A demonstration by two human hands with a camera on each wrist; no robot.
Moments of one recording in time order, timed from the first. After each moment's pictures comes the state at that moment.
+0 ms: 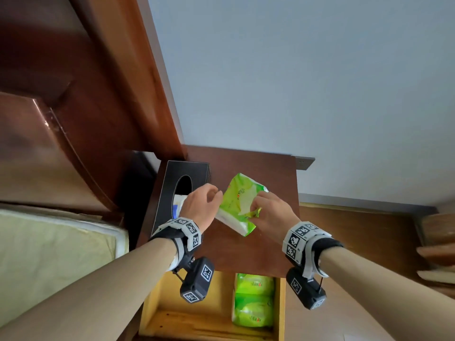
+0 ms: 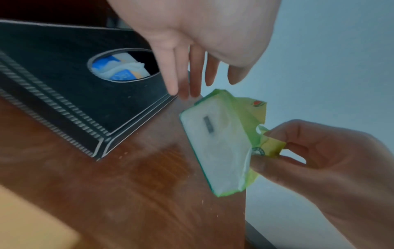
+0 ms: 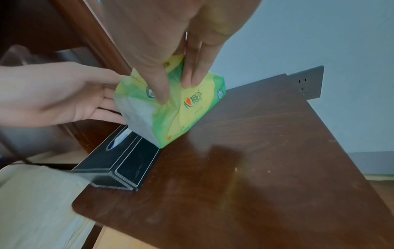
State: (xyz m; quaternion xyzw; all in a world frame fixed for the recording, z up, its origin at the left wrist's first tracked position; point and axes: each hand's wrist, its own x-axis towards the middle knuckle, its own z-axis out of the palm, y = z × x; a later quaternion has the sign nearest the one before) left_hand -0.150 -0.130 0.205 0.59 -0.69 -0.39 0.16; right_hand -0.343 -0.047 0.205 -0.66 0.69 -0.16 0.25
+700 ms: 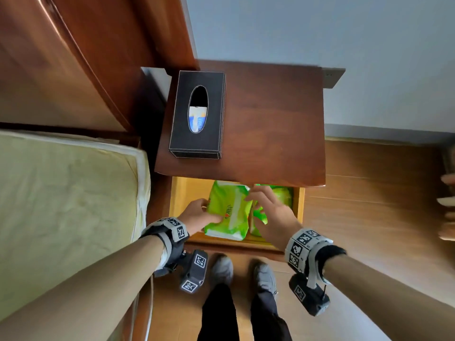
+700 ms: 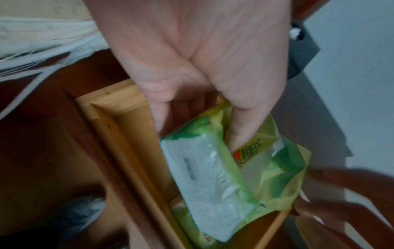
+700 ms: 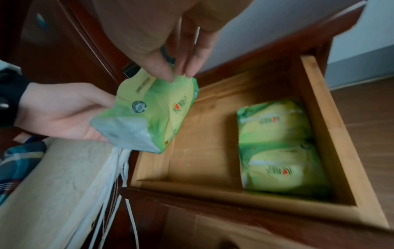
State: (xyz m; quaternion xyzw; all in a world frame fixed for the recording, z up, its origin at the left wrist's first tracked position) left_hand -0.024 0.034 0.115 0.62 -0.45 -0.64 -0.06; right_hand -0.227 0.132 0.126 -0.65 0.65 -0.21 0.33
